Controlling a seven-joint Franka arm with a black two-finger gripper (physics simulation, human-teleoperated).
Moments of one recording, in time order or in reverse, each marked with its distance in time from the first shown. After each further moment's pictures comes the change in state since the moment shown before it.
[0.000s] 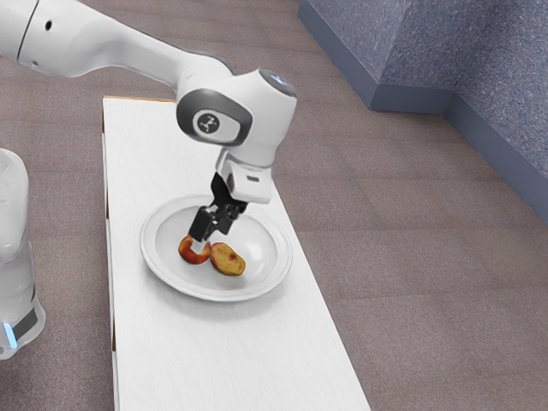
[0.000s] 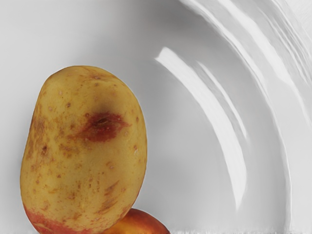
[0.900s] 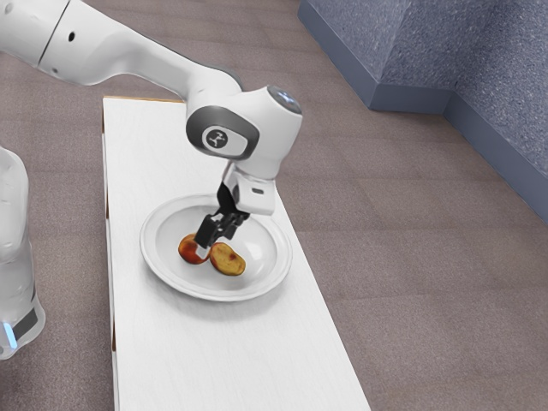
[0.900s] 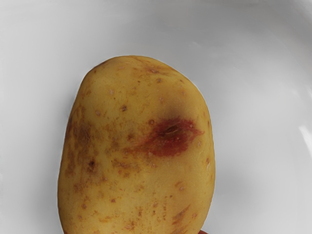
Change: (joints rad) arm 0.010 0.071 0.002 -0.008 0.056 0.068 0.013
